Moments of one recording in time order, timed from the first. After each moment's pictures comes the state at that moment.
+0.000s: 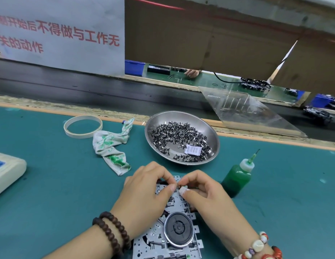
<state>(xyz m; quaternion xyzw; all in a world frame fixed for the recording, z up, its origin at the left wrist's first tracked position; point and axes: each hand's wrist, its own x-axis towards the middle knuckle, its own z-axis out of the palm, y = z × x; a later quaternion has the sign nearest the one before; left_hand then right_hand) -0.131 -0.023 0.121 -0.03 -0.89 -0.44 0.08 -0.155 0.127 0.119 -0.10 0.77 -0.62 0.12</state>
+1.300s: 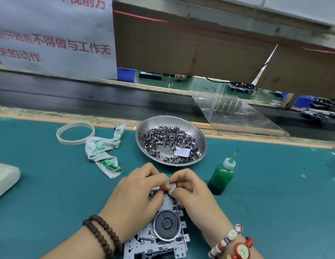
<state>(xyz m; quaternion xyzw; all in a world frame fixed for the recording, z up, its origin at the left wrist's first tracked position) -0.126 -0.022 0.121 -0.13 -0.91 -0.37 0.14 -0.150 0.121 0.129 -0.06 0.77 -0.62 0.12</state>
